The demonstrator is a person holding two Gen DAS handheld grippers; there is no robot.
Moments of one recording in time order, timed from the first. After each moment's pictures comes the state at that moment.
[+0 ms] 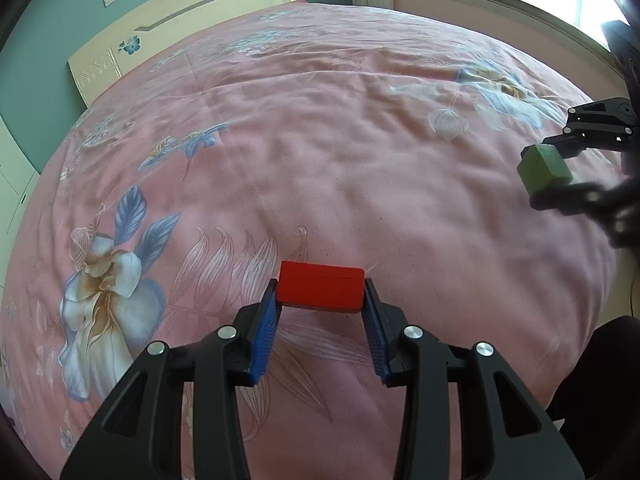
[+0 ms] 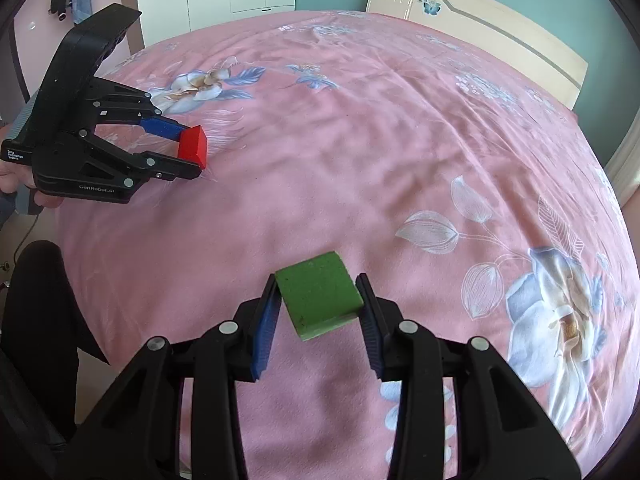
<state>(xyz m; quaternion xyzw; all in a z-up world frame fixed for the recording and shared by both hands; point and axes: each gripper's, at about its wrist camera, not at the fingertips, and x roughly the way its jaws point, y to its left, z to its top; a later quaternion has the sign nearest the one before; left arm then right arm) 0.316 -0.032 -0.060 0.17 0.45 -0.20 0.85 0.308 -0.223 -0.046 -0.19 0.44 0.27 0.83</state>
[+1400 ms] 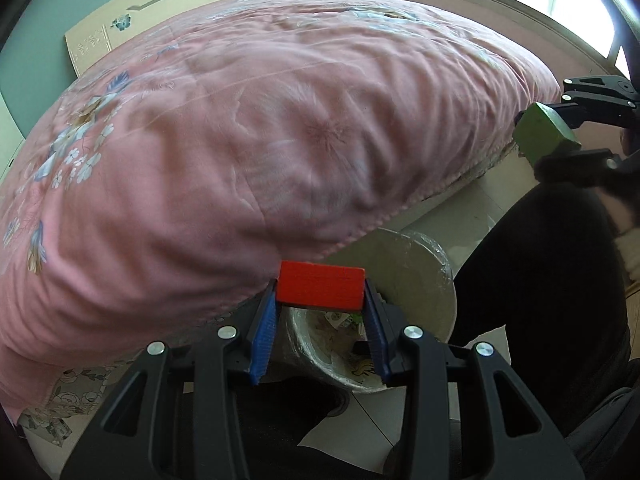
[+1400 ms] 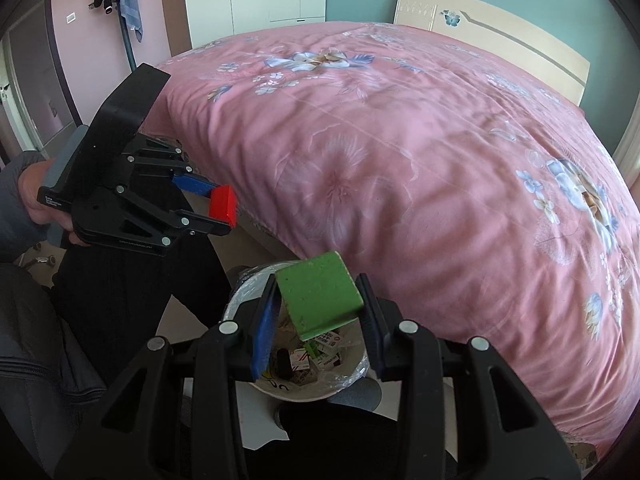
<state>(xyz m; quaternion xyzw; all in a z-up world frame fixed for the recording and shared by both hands) 0.054 -0.026 -0.122 0.14 0.48 -0.24 0.84 0.038 -0.203 -0.056 -0.16 0.43 0.31 0.83</state>
